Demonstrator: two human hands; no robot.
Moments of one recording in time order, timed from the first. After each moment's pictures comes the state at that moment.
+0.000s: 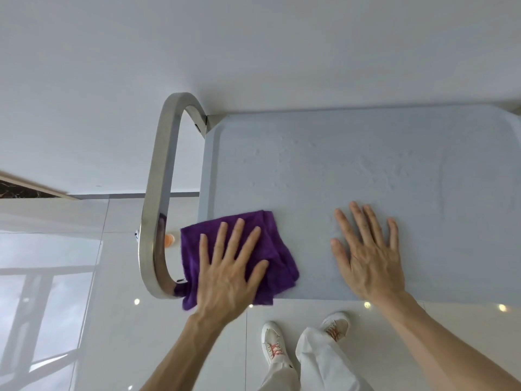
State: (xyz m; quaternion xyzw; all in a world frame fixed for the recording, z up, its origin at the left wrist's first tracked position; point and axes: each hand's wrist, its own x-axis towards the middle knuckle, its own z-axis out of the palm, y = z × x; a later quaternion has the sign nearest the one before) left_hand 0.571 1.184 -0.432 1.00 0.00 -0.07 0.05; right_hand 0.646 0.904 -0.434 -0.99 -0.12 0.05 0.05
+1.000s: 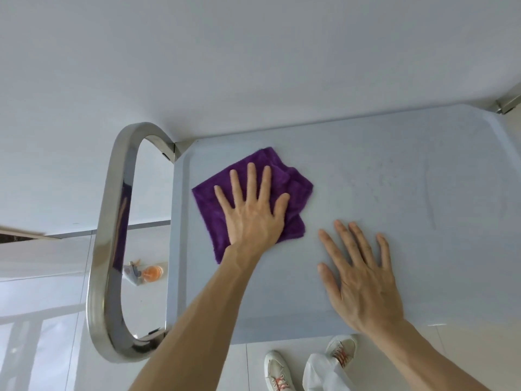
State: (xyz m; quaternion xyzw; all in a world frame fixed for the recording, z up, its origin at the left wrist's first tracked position) left_hand 0.746 1.110 -0.435 0.99 0.05 -0.07 0.07; right_hand 0.648 0.901 -0.444 -0.99 -0.12 0.03 0.05
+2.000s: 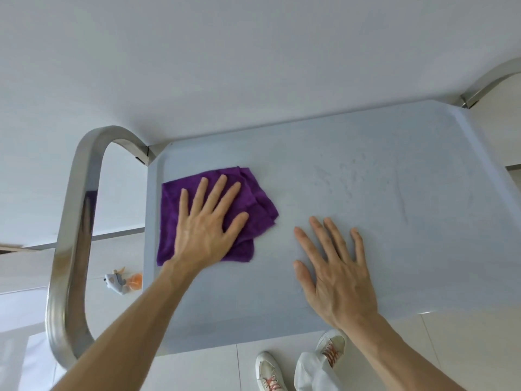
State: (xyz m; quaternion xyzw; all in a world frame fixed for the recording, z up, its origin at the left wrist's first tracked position) left_hand 0.726 1.170 -0.439 1.00 -0.06 -0.04 0.05; right_hand 0.645 0.904 -0.447 -0.99 -0.12 0.00 0.08
